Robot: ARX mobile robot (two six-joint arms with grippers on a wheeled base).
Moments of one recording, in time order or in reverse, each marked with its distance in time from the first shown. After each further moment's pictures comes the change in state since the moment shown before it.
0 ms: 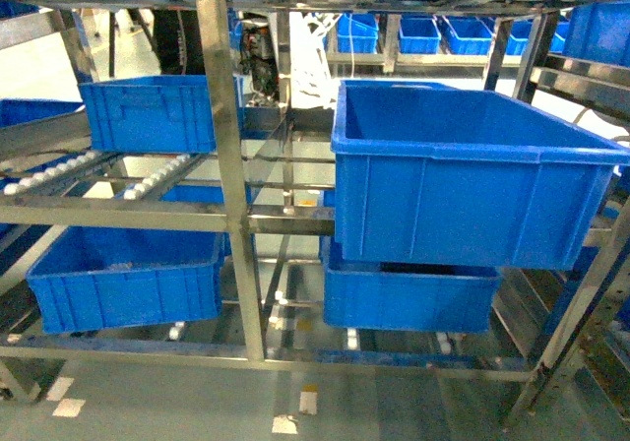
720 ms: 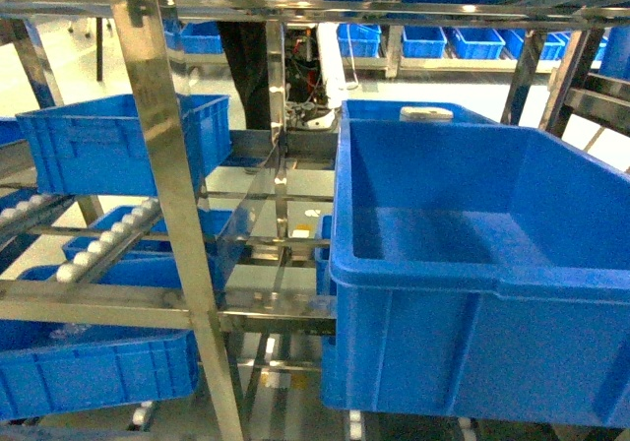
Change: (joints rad) left arm 0.000 0.000 0.000 0.000 -0.001 0.000; right arm 0.000 0.000 0.000 0.002 0.000 0.000
